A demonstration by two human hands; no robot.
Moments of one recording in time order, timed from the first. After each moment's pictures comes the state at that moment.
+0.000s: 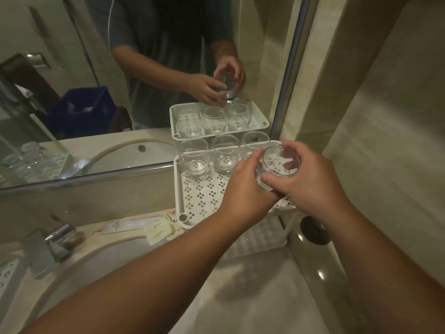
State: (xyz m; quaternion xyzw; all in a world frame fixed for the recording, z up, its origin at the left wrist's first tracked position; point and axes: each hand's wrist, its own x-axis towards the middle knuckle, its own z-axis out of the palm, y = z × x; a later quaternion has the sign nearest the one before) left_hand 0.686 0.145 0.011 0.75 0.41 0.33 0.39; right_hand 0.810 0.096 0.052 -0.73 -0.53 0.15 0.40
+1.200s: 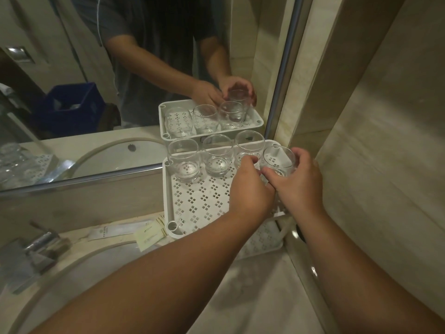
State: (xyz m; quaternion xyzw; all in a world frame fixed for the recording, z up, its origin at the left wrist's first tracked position) left_hand 0.732 0.167 -0.017 0.70 0.50 0.35 0.36; right_hand 0.834 0.139 -0.016 -0.79 -0.41 0.06 0.46
